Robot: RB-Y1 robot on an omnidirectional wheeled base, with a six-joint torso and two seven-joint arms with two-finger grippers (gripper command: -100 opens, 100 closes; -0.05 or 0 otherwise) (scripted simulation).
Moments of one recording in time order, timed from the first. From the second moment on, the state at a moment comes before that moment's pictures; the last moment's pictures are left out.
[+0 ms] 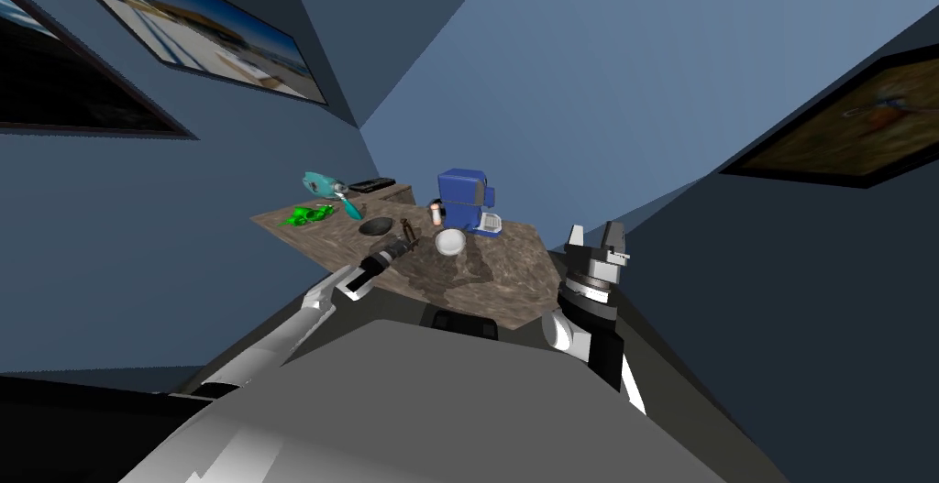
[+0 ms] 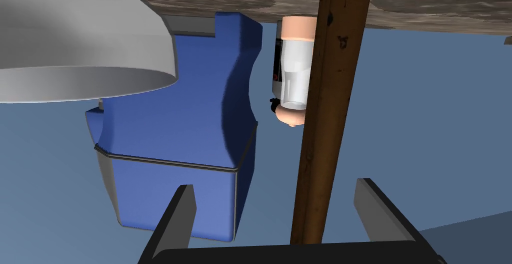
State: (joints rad) left arm 0.22 0.68 0.00 -1.52 -0.46 -0.38 -0.37; right arm 0.48 0.01 -0.03 -2.32 -0.01 -0.55 0.07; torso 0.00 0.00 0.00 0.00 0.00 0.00
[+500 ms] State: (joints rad) left arm 0.13 0.71 -0.06 -1.38 -0.40 -0.45 -0.40; right arm 0.48 0.01 -0.03 -2.32 -0.01 -0.56 0.07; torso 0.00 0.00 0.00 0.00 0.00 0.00
